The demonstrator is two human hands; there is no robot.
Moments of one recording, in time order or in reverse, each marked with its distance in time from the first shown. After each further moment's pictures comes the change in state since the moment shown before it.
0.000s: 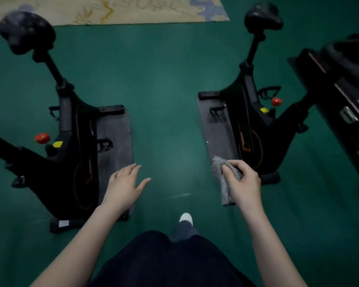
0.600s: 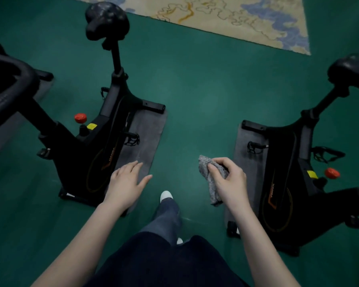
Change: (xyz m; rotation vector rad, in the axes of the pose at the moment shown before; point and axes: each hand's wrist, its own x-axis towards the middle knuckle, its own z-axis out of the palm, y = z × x) left_hand 0.068 0.000 -0.024 -0.205 0.098 -0.398; right_hand 0.155 -0.059 0.089 -0.068 -0.445 -0.289
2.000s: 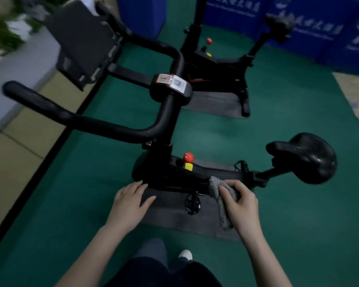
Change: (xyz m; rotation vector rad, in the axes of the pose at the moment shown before) left_hand 0.162 0.011 -0.079 -0.497 0.437 -1.264; right_hand 0.393 -0.205 0.249 -0.032 -1.223 -0.765
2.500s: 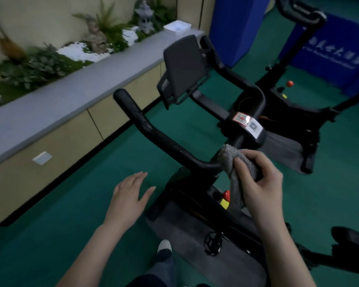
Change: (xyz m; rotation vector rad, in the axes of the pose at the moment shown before) left_hand -0.023 -0.053 -0.059 -0.275 0.401 -0.371; right_hand 0.088 -0.150 0.064 0.237 -0.257 -0.449
